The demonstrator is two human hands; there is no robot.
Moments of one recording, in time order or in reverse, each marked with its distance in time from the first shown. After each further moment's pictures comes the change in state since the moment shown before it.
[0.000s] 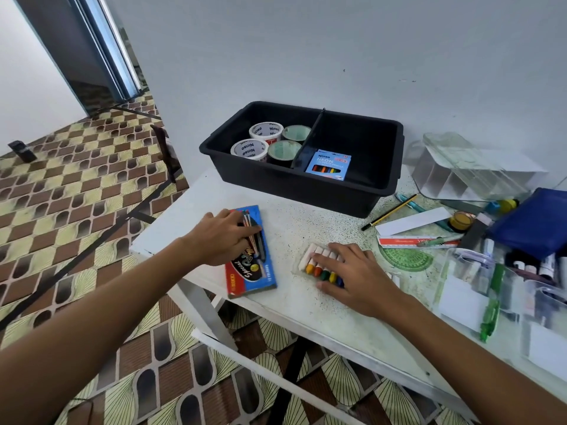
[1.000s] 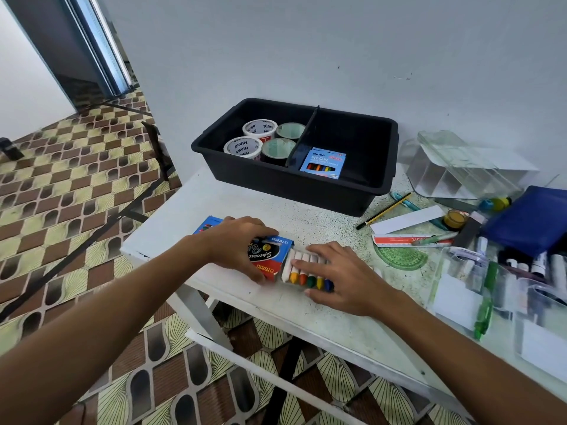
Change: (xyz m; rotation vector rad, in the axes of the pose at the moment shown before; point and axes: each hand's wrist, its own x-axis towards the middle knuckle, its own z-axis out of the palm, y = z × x) left_hand 0.017 0.022 -0.013 -0.401 -0.056 0.174; right_hand 0.006 -0.007 -0.008 0.083 -0.031 -0.177
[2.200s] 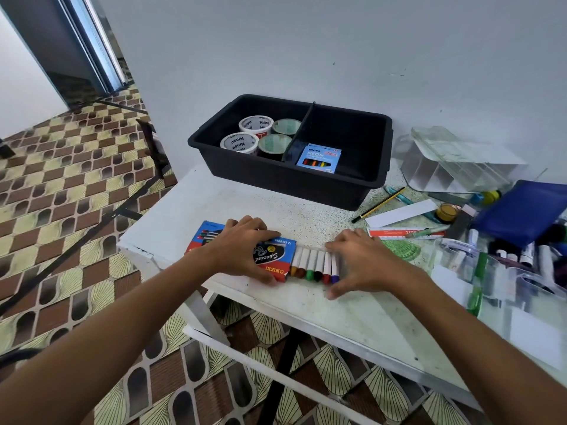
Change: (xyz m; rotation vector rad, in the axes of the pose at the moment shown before) left_hand 0.000 0.011 0.031 0.021 0.107 -0.036; right_hand -0.007 0.011 -0.031 -0.093 -0.156 0.263
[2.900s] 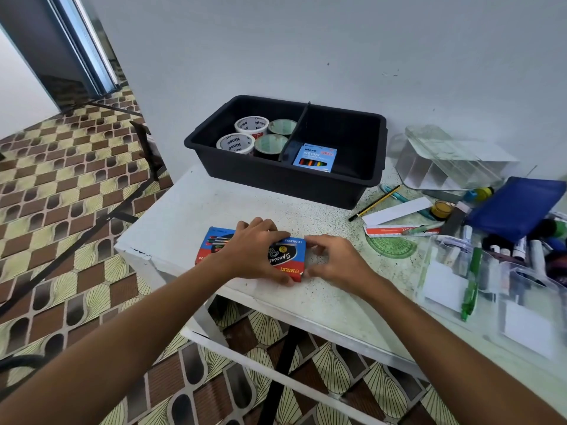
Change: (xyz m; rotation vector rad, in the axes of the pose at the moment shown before) left_hand 0.010 0.022 0.010 -0.017 0.092 0.005; right_hand 0.015 -0.028 0.024 0.708 0.221 0.085
